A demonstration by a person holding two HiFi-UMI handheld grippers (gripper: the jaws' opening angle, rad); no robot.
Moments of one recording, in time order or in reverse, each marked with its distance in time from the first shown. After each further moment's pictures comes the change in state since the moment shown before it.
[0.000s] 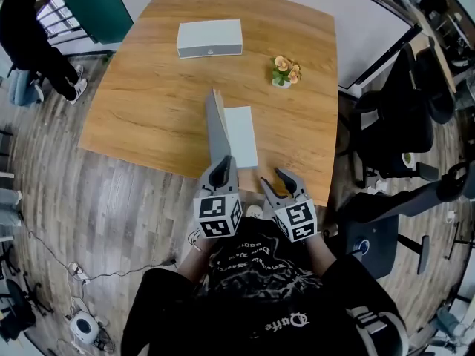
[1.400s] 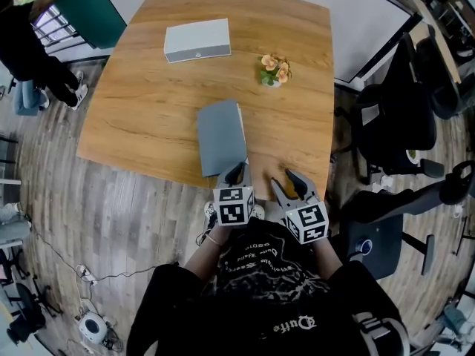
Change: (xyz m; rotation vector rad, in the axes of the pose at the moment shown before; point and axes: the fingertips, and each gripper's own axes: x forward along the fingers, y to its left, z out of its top) left arm 0.070 -0.045 -0.087 0.029 0.281 -0.015; right arm -0.025 -0.062 -0.020 0.114 -0.016 -0.036
